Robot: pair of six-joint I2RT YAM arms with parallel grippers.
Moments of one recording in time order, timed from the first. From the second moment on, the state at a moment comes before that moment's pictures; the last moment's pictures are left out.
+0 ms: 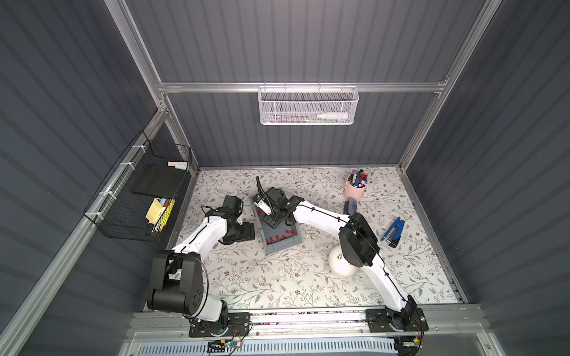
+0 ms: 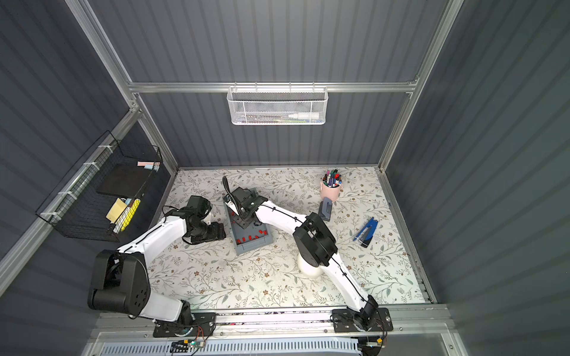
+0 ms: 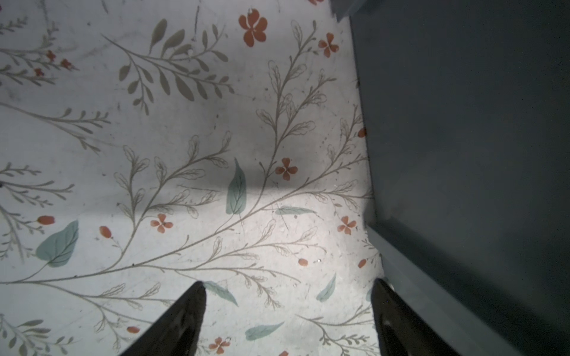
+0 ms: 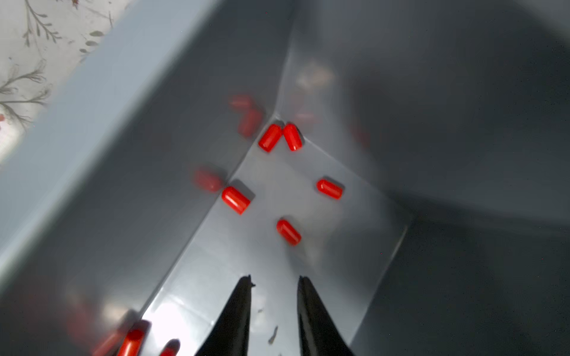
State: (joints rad) left arm -0.12 1.49 0.95 -0.75 0.14 -0.26; right arm 0.93 2.41 2.08 -0.63 0.07 -0.14
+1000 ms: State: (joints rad) left arm -0.12 1.42 0.93 -0.71 0.18 -0.28; right arm 0.90 2.53 2.17 -0.65 0.07 -0.20
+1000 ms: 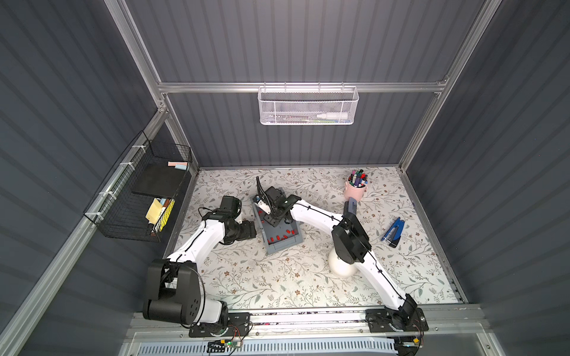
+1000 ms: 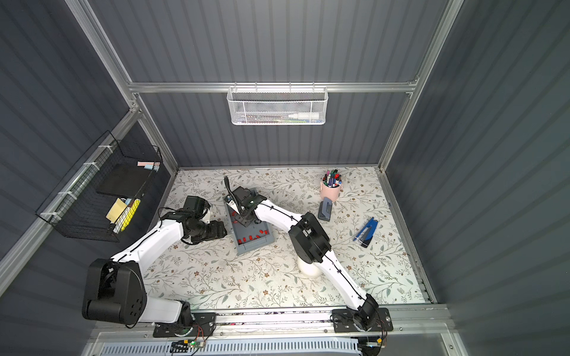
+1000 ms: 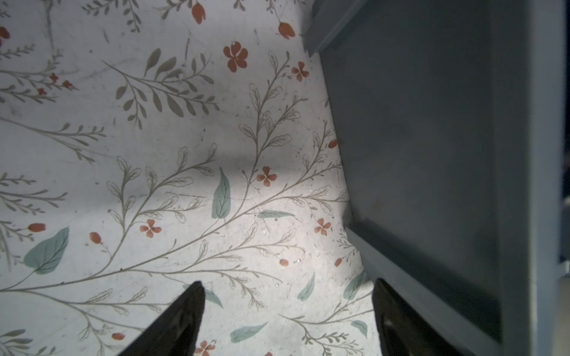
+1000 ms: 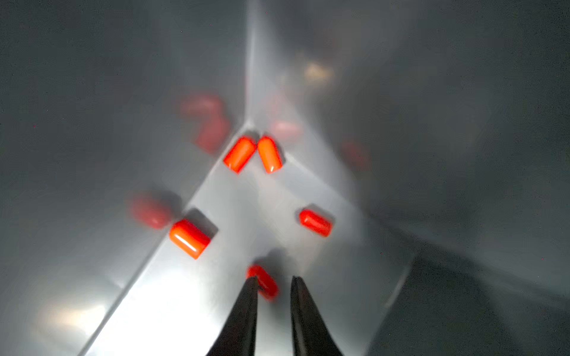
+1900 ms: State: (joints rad) left arm -0.12 1.41 0.93 -0.71 0.19 -0.30; right arm 0.90 2.41 1.99 -0.60 0.04 -0.14
